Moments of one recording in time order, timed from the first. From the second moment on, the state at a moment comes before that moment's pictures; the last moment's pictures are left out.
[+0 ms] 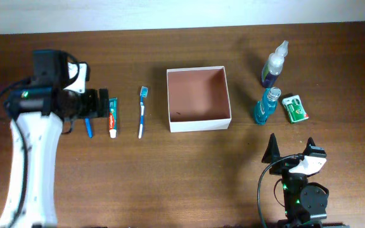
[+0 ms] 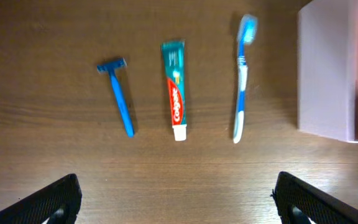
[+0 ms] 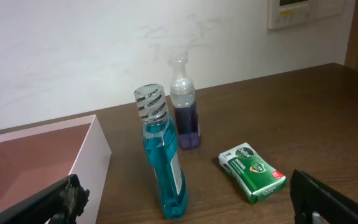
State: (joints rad) left arm 0.05 1.52 1.52 -1.17 0.05 0.02; right arm 0.05 0.01 0.01 -0.06 0.16 0.18
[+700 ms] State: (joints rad) left arm 0.19 1.89 1.52 -1.05 0.01 -0.13; right arm 0.05 0.01 0.01 -0.06 0.16 0.18
